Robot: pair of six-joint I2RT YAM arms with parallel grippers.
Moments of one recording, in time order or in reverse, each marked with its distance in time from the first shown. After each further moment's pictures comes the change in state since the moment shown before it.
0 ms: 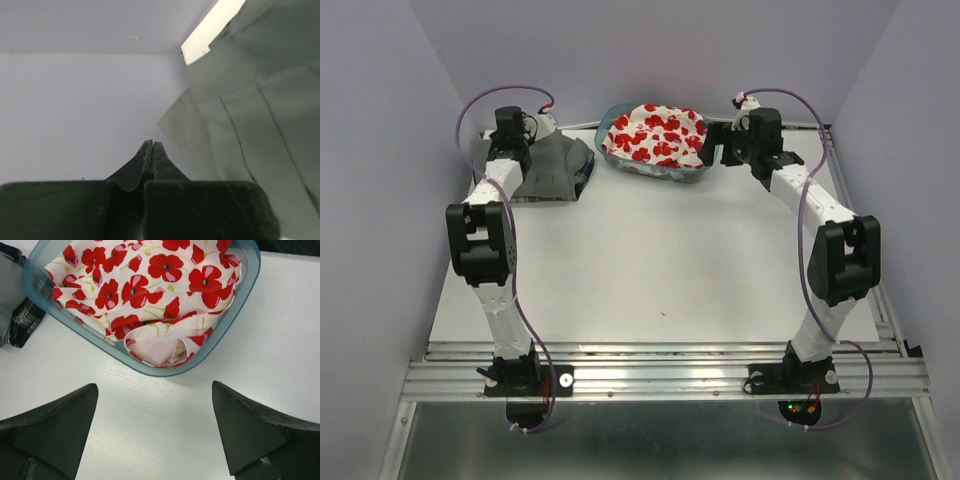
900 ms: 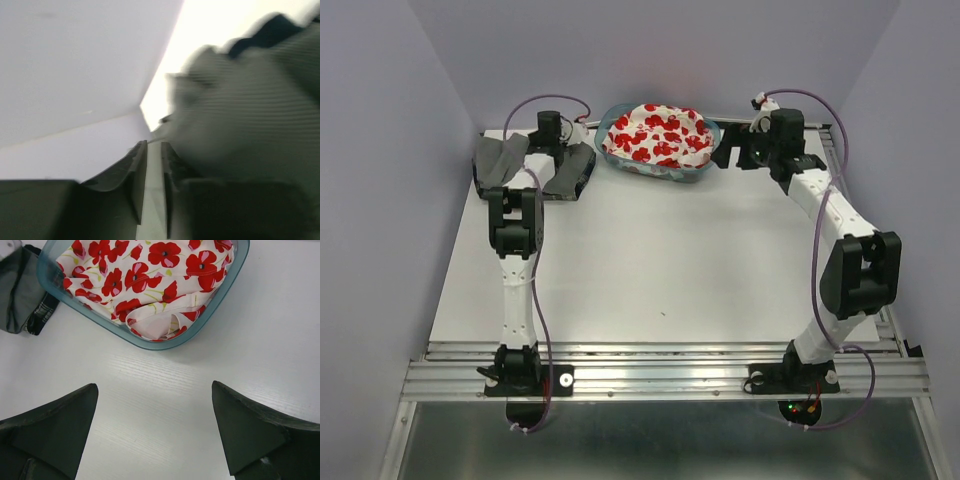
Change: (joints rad) left arm -0.105 0.483 0.429 -0.042 -0.050 0.101; right arm -0.080 -0.130 -0.079 -0.080 -0.090 0.027
